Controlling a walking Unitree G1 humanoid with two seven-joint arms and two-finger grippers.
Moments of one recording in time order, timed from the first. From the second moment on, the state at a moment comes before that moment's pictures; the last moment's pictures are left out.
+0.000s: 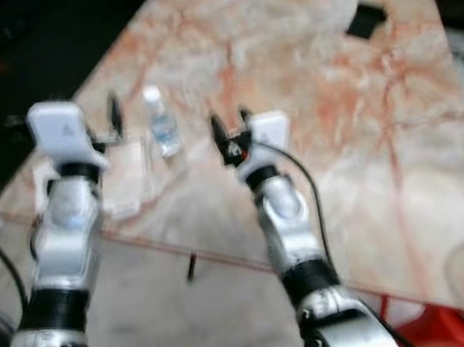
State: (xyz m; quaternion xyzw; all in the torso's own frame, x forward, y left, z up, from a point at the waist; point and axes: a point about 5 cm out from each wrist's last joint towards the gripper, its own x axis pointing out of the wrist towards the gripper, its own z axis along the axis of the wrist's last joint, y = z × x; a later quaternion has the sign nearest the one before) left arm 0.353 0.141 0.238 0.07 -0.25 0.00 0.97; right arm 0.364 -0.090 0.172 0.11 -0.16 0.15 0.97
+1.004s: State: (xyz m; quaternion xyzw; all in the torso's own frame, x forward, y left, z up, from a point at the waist) left arm 0.335 0.138 0.271 0.06 -0.30 -0.03 0.95; right arm 0.362 -0.078 0.176 0.12 -0.16 0.17 0.96
